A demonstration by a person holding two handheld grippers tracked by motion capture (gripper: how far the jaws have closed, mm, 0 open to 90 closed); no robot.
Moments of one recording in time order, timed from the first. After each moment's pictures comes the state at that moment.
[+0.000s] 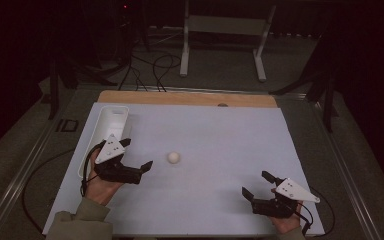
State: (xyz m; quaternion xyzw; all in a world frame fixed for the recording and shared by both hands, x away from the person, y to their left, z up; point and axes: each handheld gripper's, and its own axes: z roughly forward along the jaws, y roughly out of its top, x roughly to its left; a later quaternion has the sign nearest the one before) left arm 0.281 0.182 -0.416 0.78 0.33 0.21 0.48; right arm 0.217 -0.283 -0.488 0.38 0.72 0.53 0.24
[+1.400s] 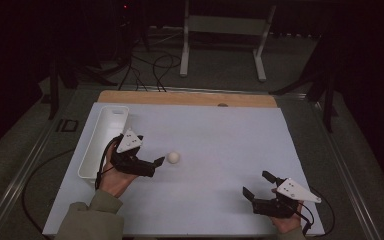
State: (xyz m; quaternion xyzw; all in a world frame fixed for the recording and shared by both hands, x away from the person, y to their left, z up) left arm 0.307 0.152 -0.423 0.81 0.33 0.19 0.45; right arm 0.216 -0.285 -0.486 0.38 0.72 0.54 0.24
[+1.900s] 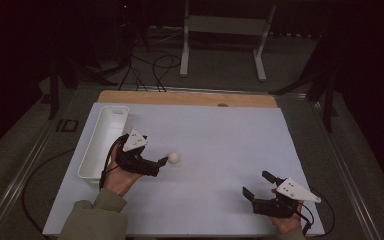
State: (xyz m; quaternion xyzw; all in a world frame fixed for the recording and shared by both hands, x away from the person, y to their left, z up) left arm 0.312 0.142 -0.427 0.81 0.34 0.19 0.44; right arm 0.216 -0.285 -0.487 0.38 0.72 0.53 0.24
